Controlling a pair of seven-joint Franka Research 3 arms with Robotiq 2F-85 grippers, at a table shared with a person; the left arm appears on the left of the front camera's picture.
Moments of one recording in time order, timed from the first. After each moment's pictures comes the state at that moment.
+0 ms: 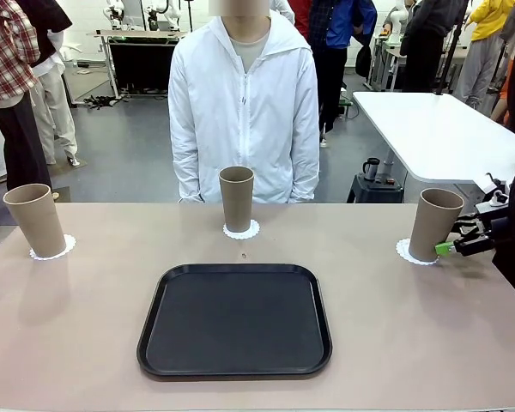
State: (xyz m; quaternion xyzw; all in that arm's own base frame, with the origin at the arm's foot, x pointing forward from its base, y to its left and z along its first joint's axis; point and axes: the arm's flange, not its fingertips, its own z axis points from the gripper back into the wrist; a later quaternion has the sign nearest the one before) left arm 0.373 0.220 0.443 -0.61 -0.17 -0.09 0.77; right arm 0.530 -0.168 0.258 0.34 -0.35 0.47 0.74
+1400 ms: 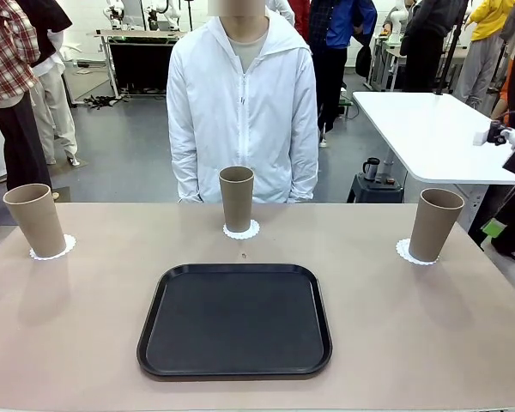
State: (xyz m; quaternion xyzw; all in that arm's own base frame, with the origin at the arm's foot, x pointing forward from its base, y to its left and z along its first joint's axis) left arm 0.373 0.220 0.443 -0.61 -0.17 -0.09 0.77; right arm 0.403 -0.068 0.483 0.03 -0.10 0.39 0.92
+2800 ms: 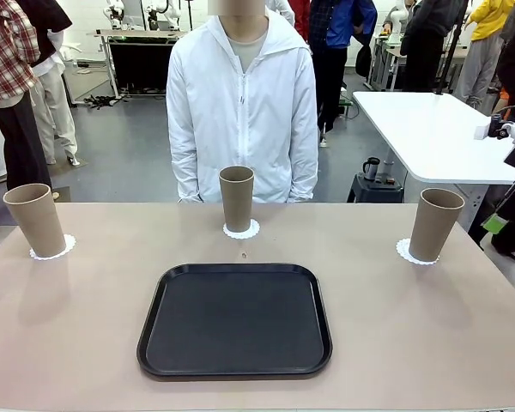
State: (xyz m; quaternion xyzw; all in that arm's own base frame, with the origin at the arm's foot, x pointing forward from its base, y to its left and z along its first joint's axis) left arm 0.373 0.220 0.443 -0.61 -0.17 -0.09 0.77; right arm 0.396 -0.075 0.498 0.07 -0.12 0.37 0.92
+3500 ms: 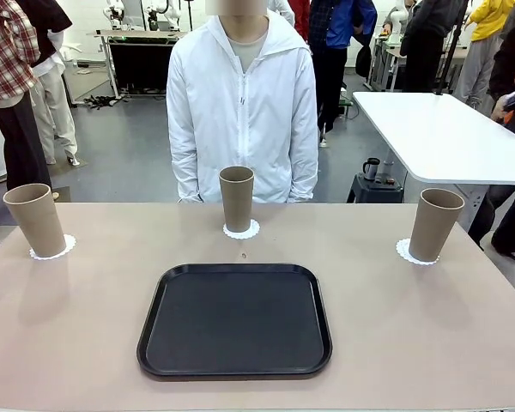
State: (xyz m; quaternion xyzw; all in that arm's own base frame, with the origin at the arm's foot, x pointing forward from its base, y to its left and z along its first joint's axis) left arm 0.373 0.220 0.443 -0.61 -0.17 -0.09 0.77; right arm 0.309 -0.260 0.526 0.49 -0.08 0.04 0.87
